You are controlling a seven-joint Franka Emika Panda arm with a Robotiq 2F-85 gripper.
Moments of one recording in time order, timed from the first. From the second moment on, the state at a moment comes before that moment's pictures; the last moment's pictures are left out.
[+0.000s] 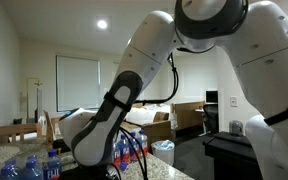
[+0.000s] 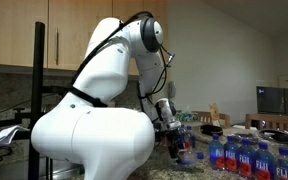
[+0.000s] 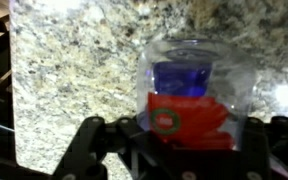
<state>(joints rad) 0.62 0.32 -0.20 -2.19 -0.40 2.30 2.01</state>
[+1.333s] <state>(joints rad) 0.35 0.37 0.03 -2.03 -0.51 1.55 2.53</state>
